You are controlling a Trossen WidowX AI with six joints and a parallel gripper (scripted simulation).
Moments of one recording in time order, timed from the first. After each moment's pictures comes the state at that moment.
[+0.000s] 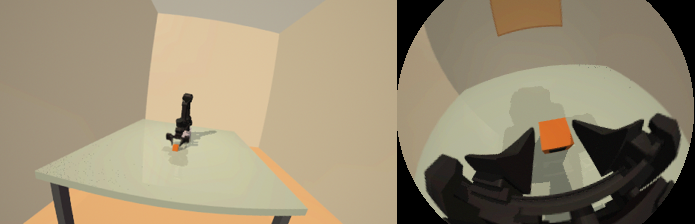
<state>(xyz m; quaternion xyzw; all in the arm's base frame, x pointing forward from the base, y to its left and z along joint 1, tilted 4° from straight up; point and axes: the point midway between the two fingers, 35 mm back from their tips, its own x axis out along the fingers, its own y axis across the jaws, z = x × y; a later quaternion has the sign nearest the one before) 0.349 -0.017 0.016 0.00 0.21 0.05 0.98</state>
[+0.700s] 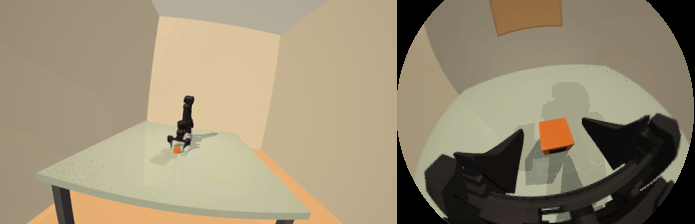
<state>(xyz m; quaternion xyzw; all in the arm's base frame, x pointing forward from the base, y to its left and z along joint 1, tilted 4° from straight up) 0.349 -0.017 0.016 0.00 0.21 0.05 0.98</state>
